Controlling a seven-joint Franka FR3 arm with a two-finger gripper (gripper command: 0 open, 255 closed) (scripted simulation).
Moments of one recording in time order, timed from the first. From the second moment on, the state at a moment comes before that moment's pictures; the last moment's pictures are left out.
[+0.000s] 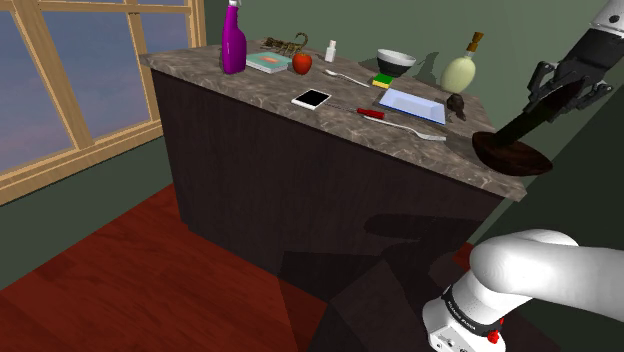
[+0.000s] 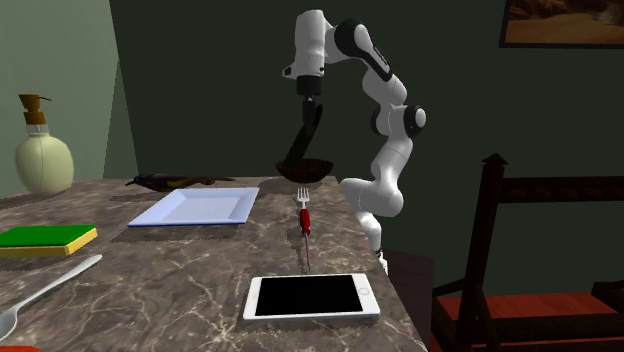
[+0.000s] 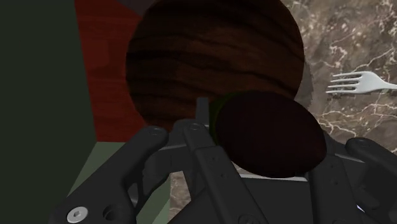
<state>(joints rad) -0.37 -0.90 -0.20 -2.00 -0.10 1.18 0.51</state>
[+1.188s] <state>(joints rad) -0.39 -1.02 -0.21 -2.25 -0.12 1.31 0.51</state>
